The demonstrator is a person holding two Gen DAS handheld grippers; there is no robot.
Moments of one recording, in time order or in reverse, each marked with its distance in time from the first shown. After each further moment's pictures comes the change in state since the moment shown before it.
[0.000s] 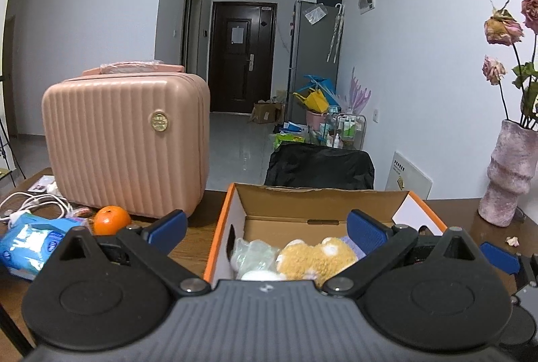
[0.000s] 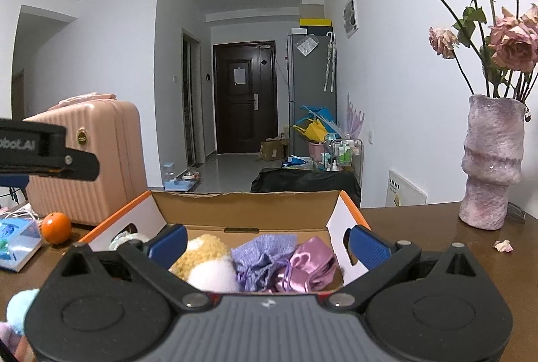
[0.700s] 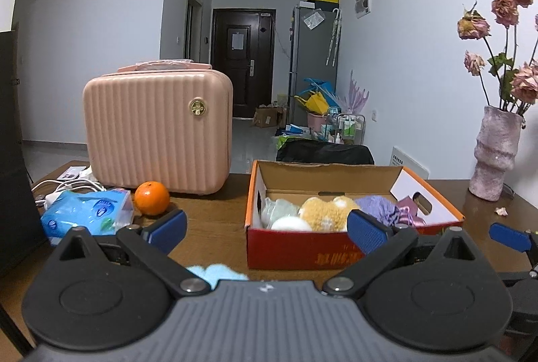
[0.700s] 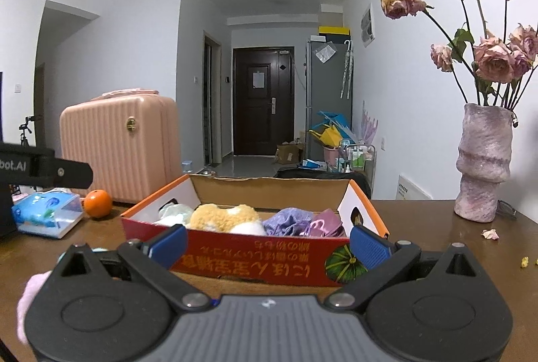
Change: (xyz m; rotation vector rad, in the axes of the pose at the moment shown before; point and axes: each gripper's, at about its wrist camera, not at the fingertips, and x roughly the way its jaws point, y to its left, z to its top) left arm -0.086 0.031 -0.045 0.021 -0.022 -0.001; right arm -0.084 0.016 -0.029 -0.043 -0.018 0.057
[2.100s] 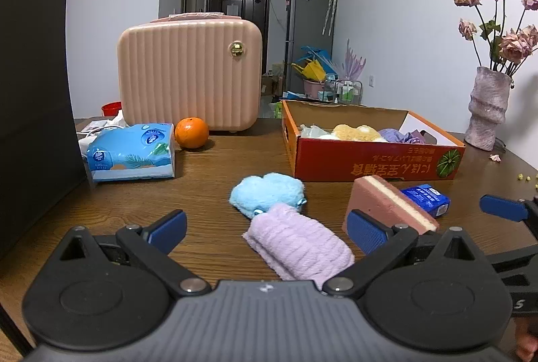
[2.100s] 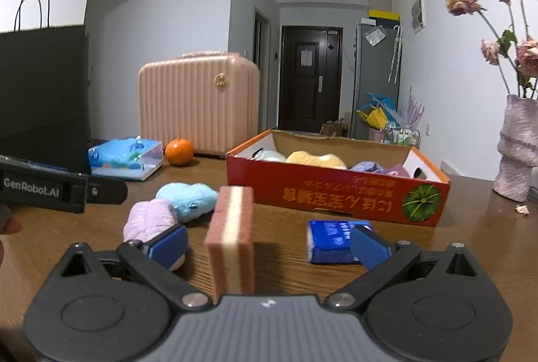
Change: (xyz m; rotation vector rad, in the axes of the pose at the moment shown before) left arm -0.052 0.079 -0.067 0.008 0.112 -0.038; right arm -0.060 0.080 -0.043 -0.081 0.097 0.145
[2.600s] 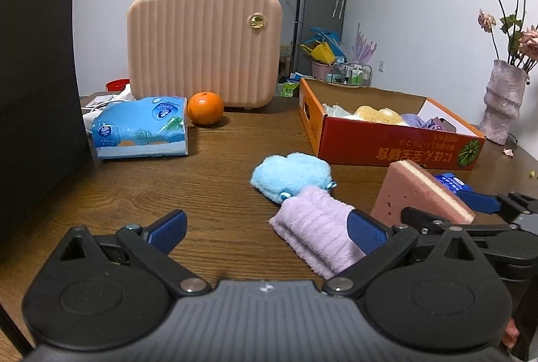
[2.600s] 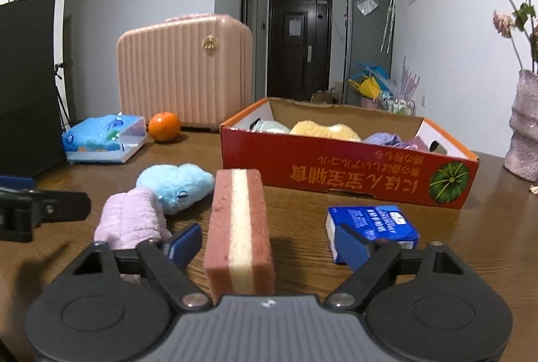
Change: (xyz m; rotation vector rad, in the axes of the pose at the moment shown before) left arm 0.024 0.025 -0.004 -0.033 0.073 0.014; right arm 0.064 0.013 0.005 0.033 0.117 -0.036
